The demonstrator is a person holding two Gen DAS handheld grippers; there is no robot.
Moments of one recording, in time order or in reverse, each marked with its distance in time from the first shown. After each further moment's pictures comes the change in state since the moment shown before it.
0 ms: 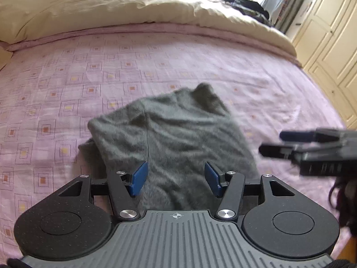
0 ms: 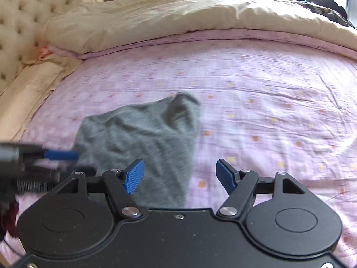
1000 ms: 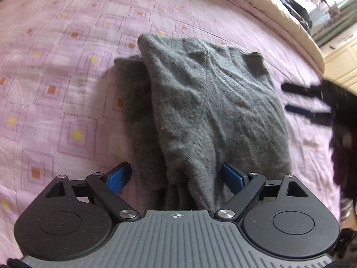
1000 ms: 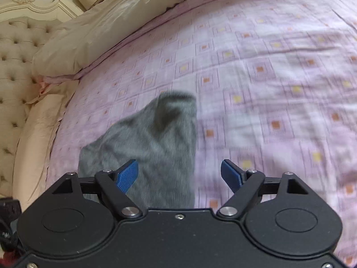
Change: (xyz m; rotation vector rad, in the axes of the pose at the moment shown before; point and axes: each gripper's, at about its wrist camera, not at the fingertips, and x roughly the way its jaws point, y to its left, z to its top) left arm 0.022 0.063 -0.043 -0.359 0.172 -0.086; right arm 0.061 -0.061 0.003 0.287 0.140 0.241
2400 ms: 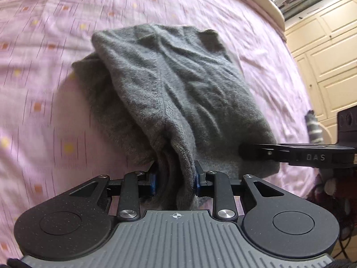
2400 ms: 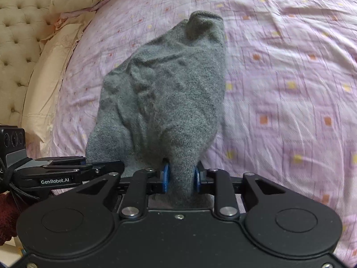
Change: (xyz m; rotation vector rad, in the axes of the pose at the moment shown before) left arm -0.035 -0.078 -0.149 0.091 0.109 -0.098; right arm -0.104 0.005 -0.196 -0.041 0.239 -0.030
